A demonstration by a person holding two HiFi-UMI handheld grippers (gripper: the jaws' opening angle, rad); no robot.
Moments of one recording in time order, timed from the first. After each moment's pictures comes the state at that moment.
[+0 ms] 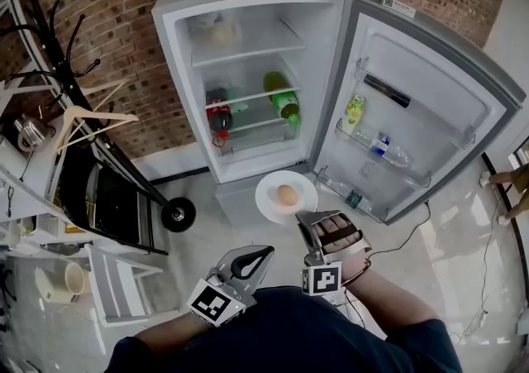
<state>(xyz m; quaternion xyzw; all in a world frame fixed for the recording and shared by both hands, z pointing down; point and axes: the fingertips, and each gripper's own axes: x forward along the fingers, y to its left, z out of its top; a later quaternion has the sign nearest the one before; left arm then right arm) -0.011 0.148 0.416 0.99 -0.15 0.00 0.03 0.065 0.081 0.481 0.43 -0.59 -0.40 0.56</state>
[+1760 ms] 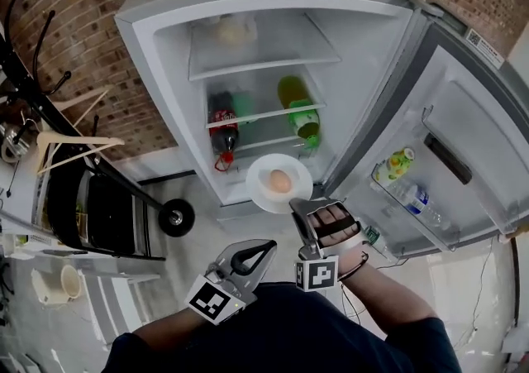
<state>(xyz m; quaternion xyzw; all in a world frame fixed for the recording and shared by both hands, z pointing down) 0.024 -0.046 0.430 0.98 -0.17 -0.01 0.05 0.079 -0.126 0.484 0.42 -0.60 -0.42 0.54</state>
